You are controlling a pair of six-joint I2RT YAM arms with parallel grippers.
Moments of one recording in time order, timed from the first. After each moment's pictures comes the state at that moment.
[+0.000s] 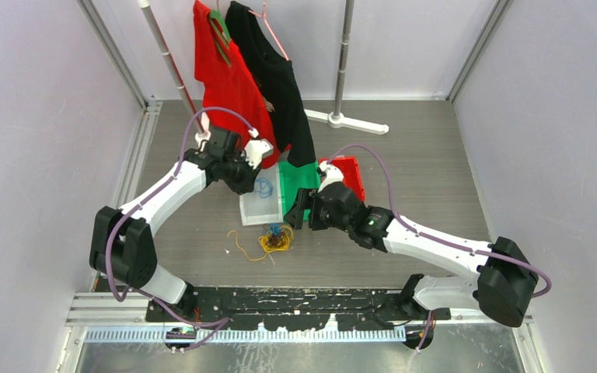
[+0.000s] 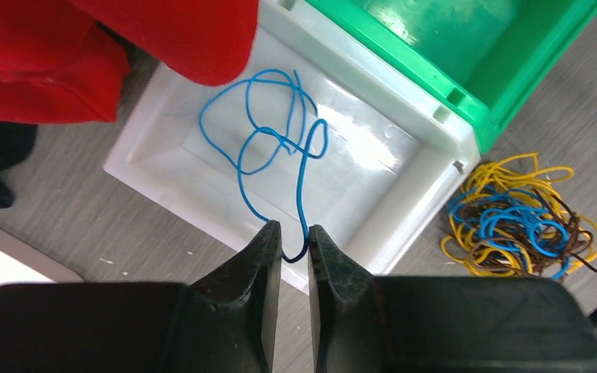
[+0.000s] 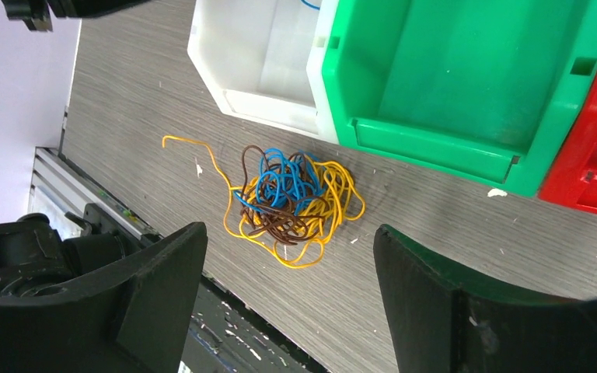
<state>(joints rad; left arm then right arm) -0.40 1.52 1.16 -0.60 0.30 0.40 0.92 1.20 0.75 -0.11 0.08 0.76</state>
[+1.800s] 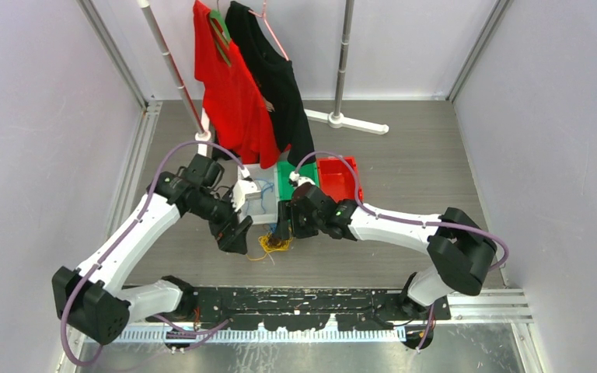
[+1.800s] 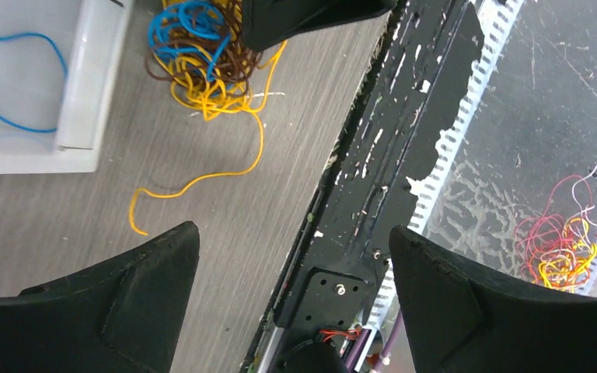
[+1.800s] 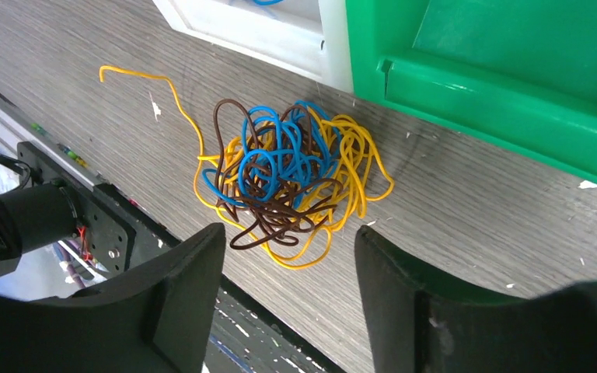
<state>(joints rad) -0.44 1.16 1.07 -1.13 0.65 0.51 0.95 1.49 0.89 -0.19 -0.05 0.74</state>
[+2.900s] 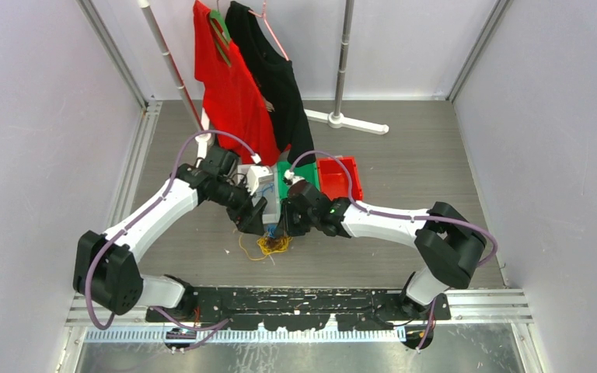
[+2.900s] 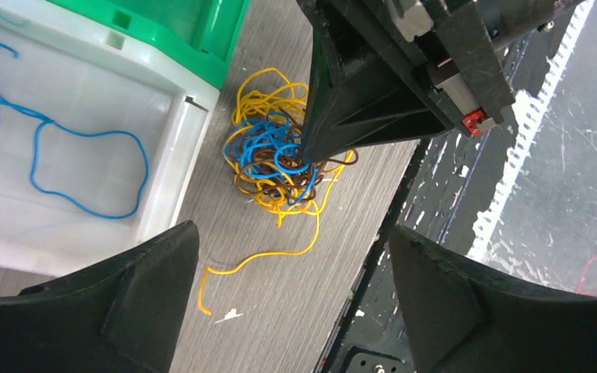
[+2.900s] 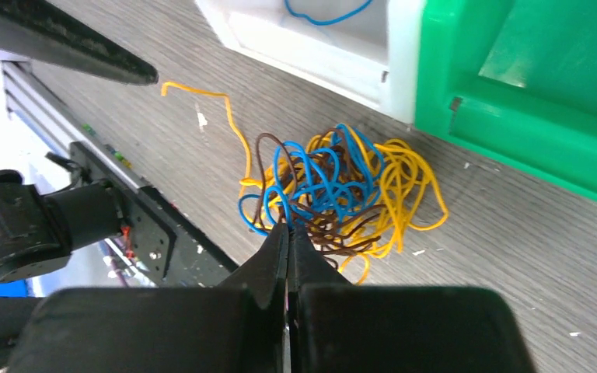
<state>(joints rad) -0.44 1.33 1.03 -0.82 0.67 0.39 0.96 1.57 0.93 -0.12 -0.13 0.78</state>
